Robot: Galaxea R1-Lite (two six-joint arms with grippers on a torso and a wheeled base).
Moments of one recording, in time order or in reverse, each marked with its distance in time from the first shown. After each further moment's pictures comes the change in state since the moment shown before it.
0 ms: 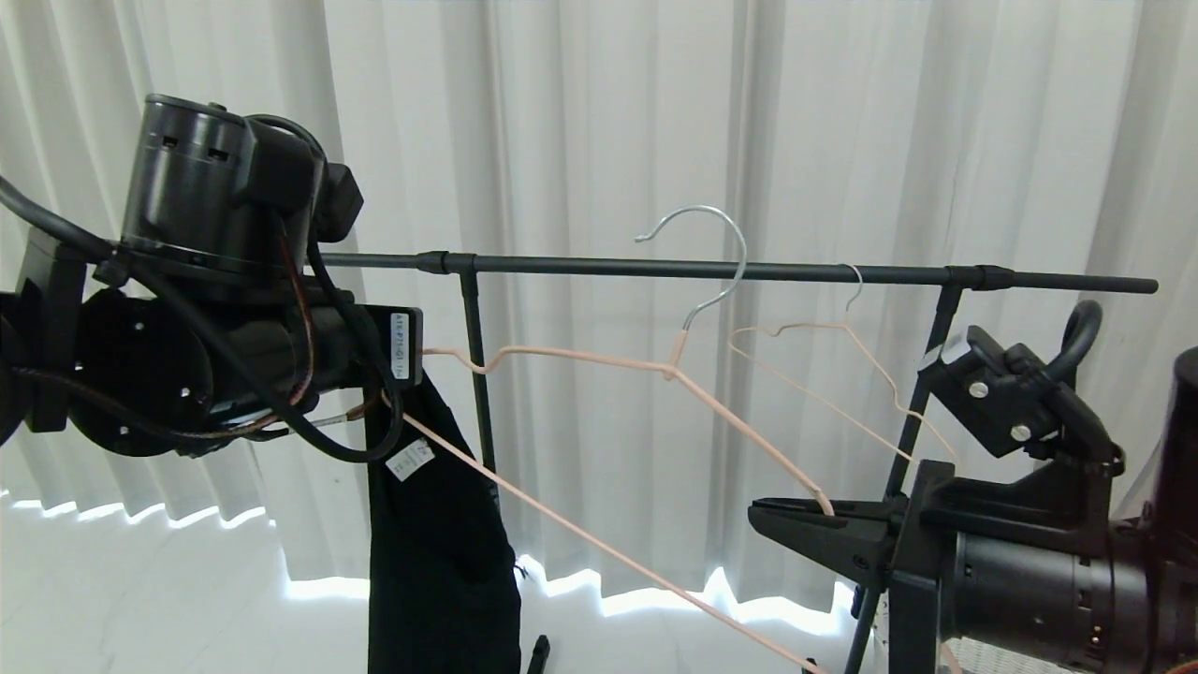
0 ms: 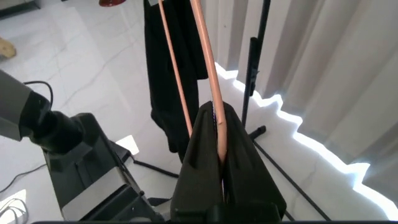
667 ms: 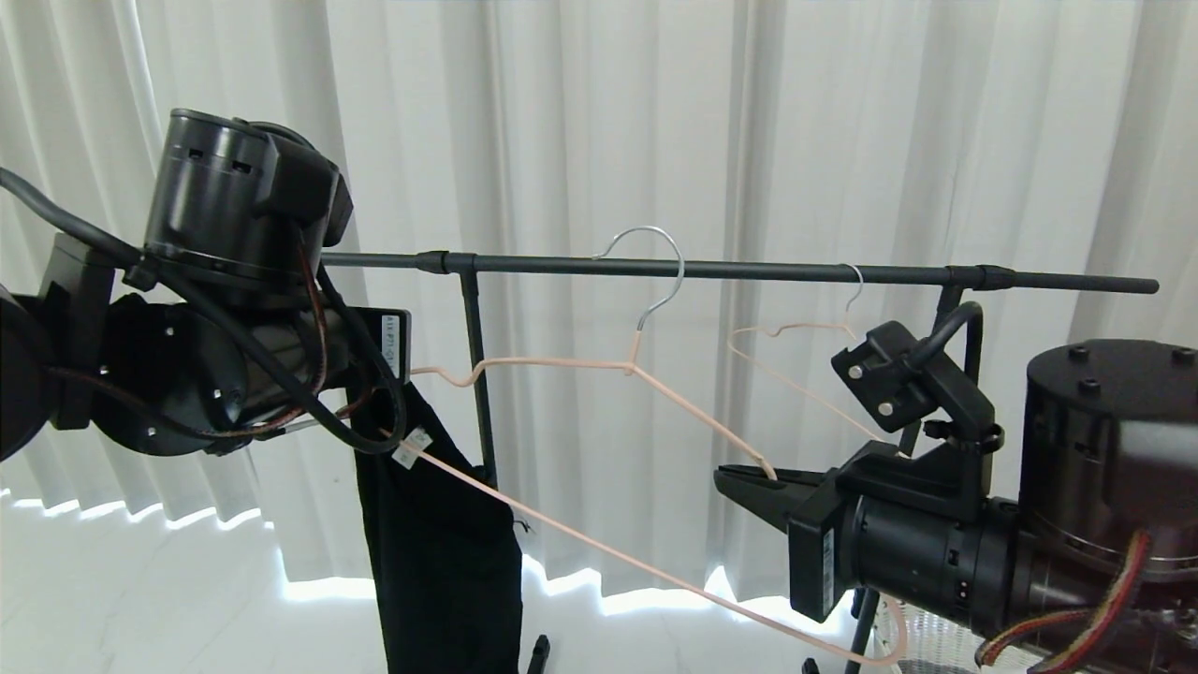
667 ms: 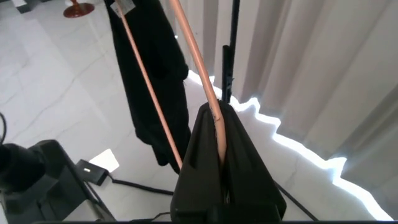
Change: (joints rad) left arm 0.011 0.018 0.000 0.009 0.110 0.001; right arm 0.003 0.134 -0.044 -0.086 -0.163 0.000
